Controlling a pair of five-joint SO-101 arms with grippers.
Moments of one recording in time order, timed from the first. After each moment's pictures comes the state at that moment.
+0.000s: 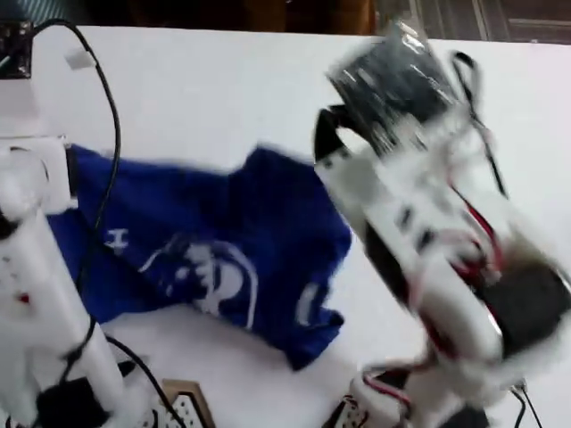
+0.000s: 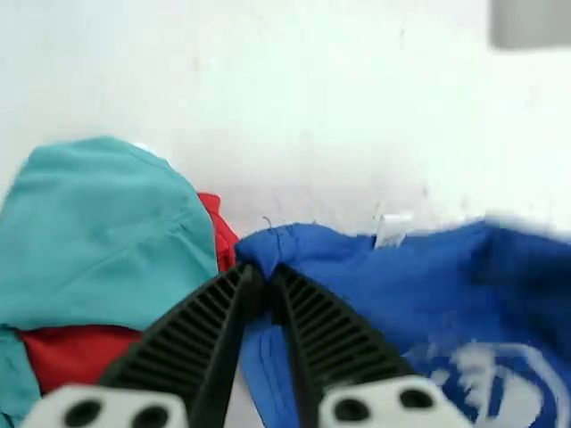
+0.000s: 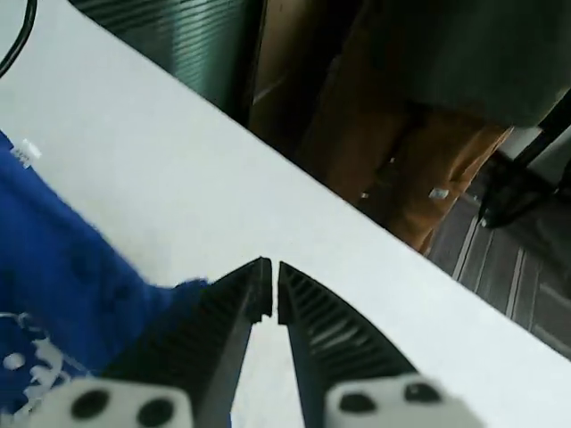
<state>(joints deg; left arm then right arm) -25.0 -26.1 -20.4 101.5 -9.2 -25.7 -24.1 -45.8 100.2 19.8</state>
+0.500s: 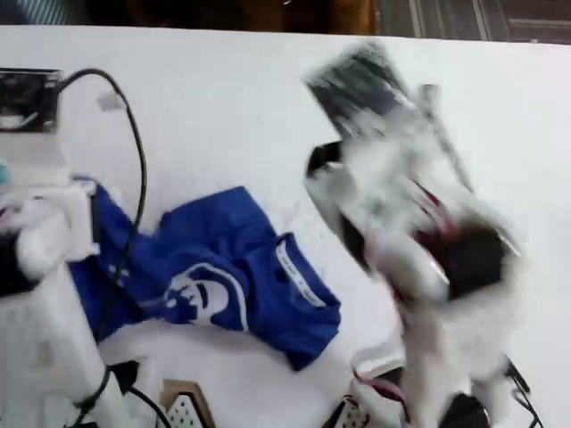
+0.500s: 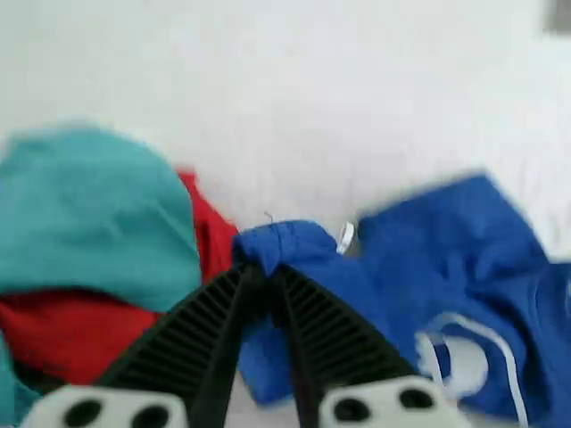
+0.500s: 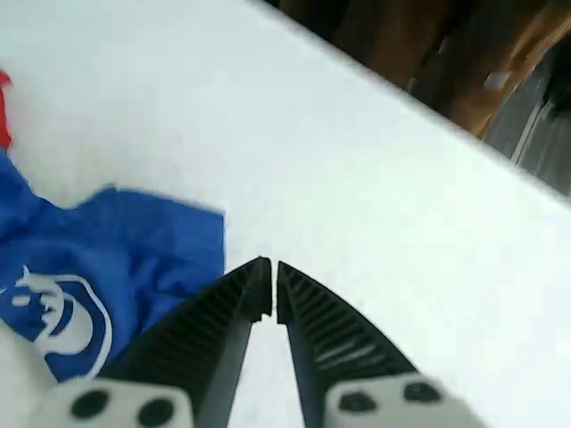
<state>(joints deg) -21.8 -39.3 1.5 101.5 -9.1 -25.7 -26.6 -16.4 93.4 16.6</state>
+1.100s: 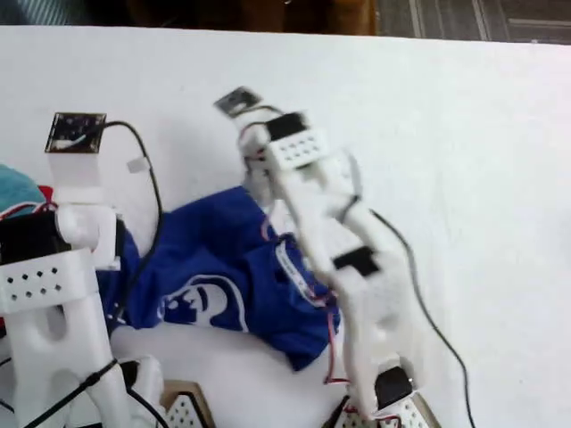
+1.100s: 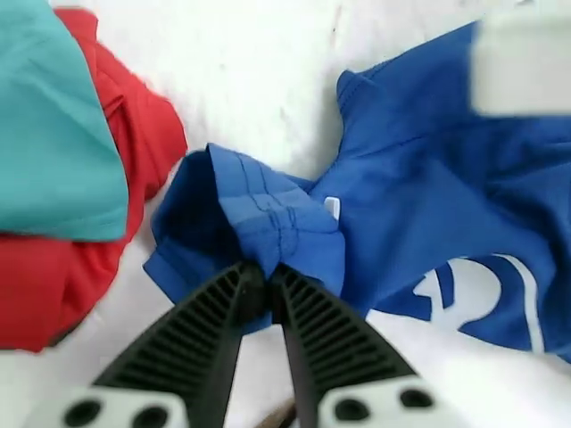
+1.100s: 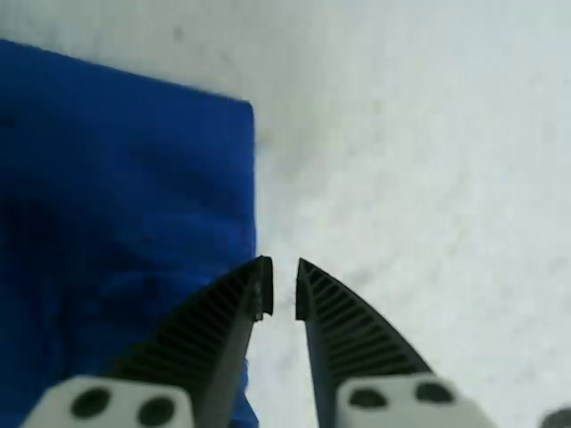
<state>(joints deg) -21.8 -39.5 24.2 93.7 -10.7 -29.6 40.5 -34.8 86.2 16.6</state>
